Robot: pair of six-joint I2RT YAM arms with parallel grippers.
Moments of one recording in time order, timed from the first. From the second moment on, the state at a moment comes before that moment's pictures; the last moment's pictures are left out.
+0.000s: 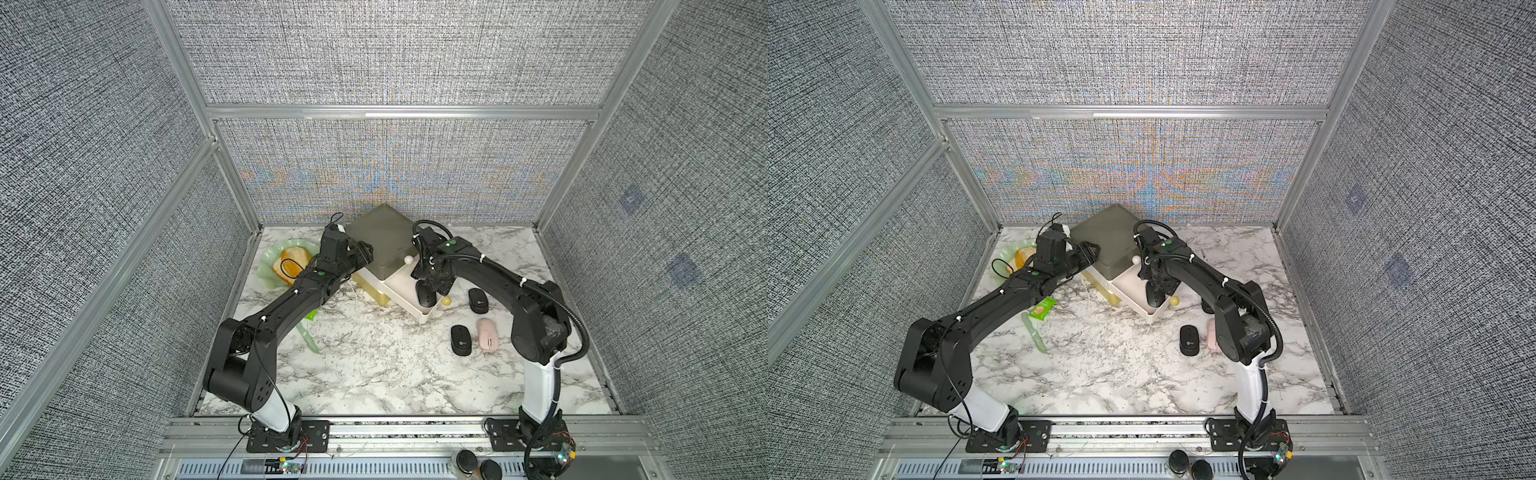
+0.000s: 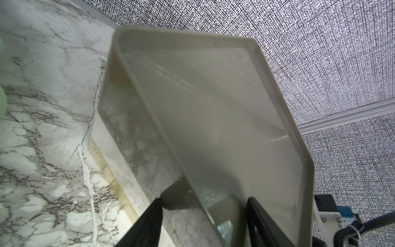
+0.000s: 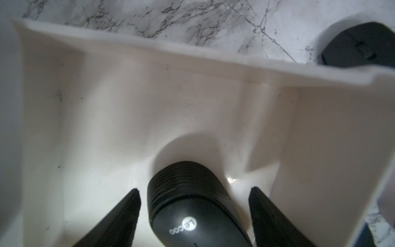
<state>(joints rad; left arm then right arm) -0.41 1.59 1.12 -0.05 0.11 -0.79 0.58 2.00 1.76 -0.99 0.18 1.06</state>
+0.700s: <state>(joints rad) -0.41 1.59 1.12 -0.04 0.11 -0.79 0.58 2.00 1.70 -0.90 0.07 0.60</state>
